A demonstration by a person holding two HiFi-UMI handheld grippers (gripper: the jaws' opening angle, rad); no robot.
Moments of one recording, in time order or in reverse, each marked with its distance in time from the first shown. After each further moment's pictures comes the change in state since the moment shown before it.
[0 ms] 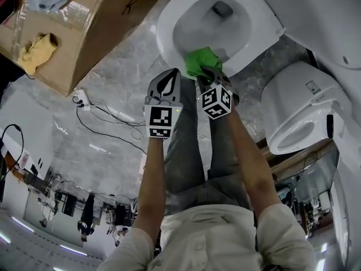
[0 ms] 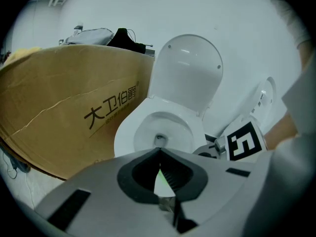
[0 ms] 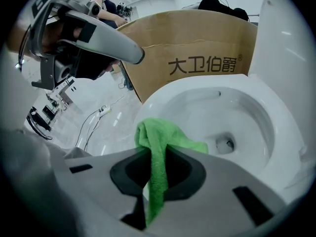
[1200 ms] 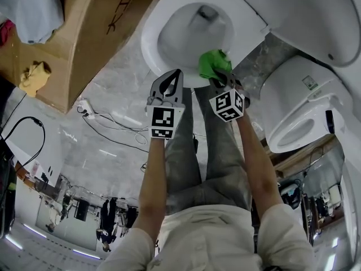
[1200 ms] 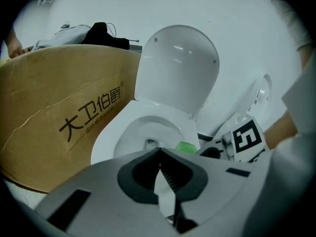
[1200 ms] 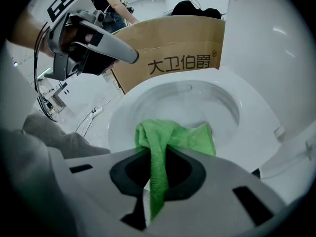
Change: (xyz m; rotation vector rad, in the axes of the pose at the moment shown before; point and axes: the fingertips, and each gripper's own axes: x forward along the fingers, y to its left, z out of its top) left arm 0.042 -0.040 0.035 0.059 0.024 -0.067; right arm -0.045 -0.072 -0.043 0.061 -0.011 -0.067
